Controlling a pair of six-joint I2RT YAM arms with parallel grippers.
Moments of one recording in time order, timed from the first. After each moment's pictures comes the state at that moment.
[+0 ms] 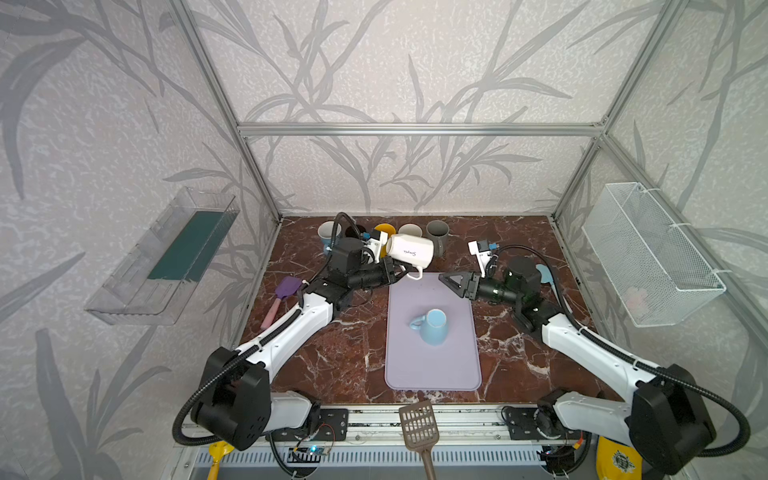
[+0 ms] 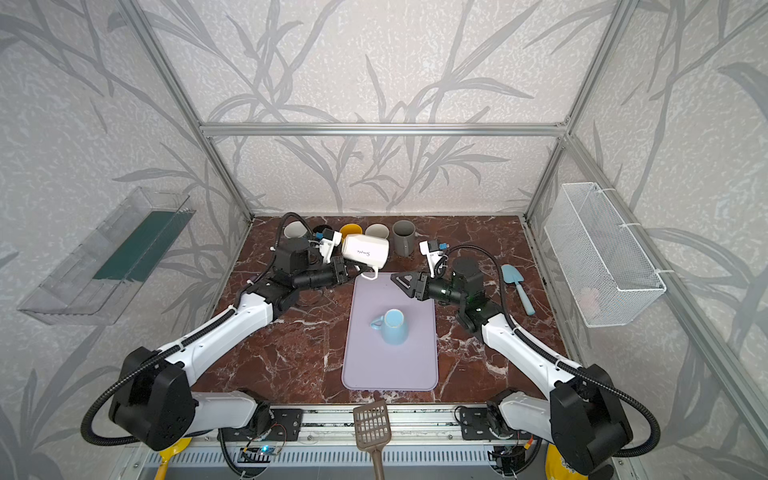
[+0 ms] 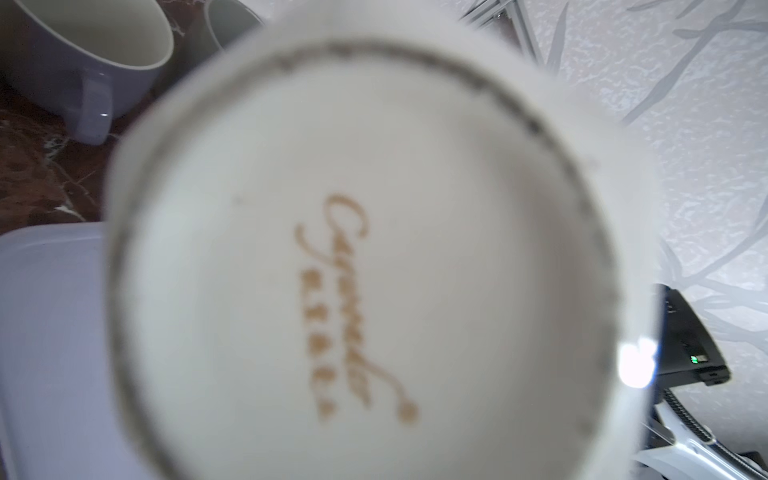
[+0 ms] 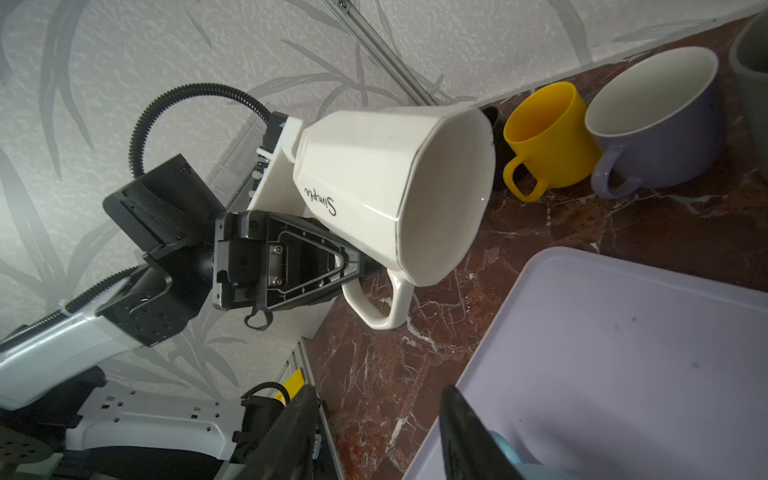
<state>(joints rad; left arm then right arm) -0.40 1.33 0.91 0.06 0.66 -0.80 0.44 1.21 0.69 0.36 -0.70 0.77</state>
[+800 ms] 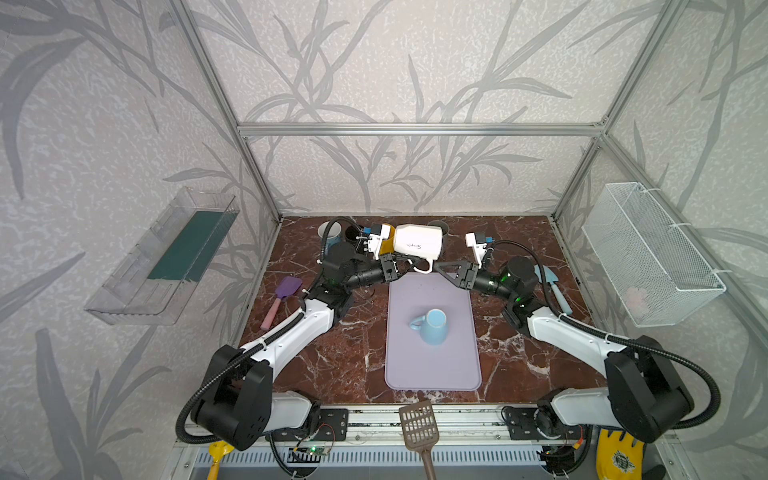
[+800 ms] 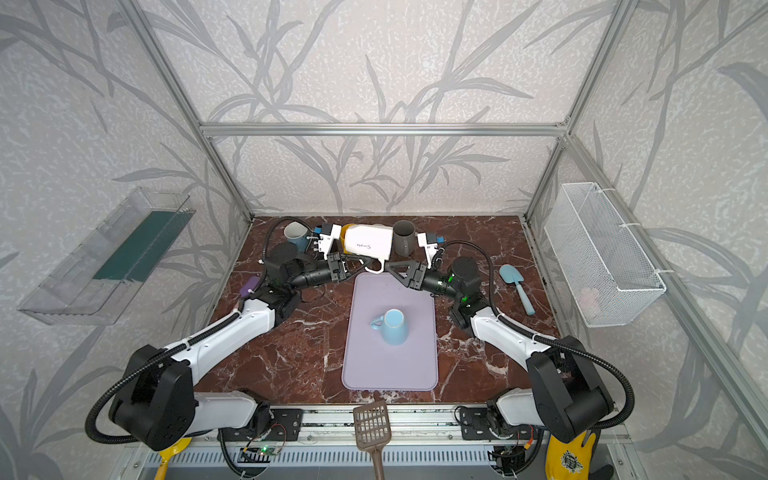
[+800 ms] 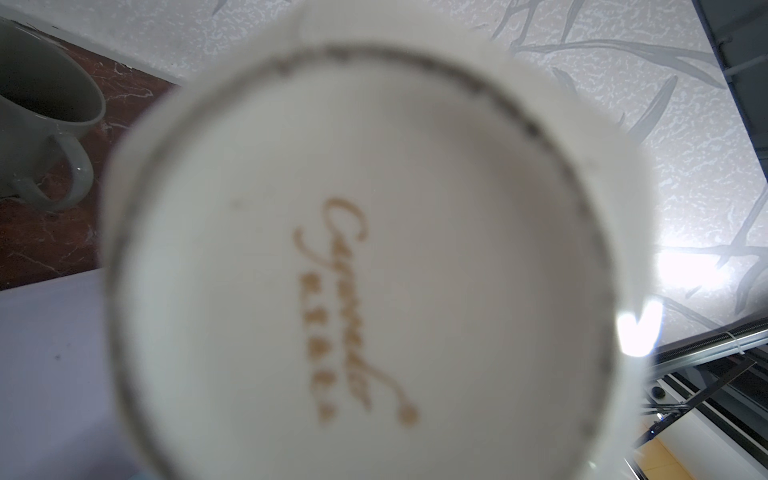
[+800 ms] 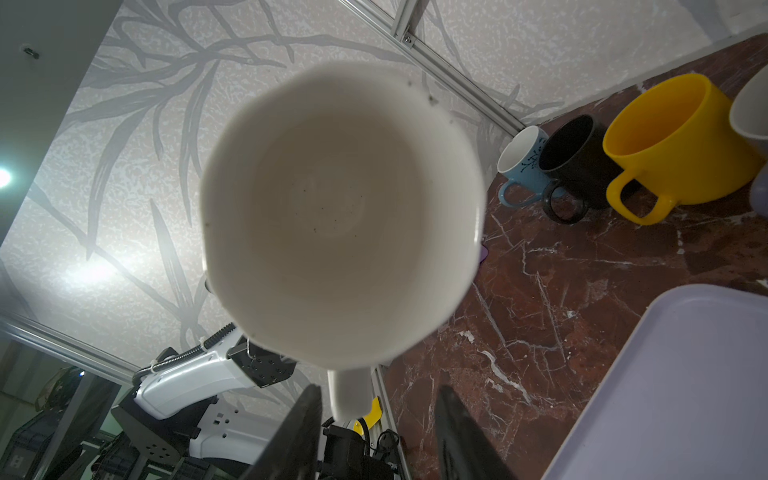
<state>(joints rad) -0.40 1.33 0.82 0.51 0.84 -0.99 0.45 1.37 0.68 0.80 -0.78 1.08</state>
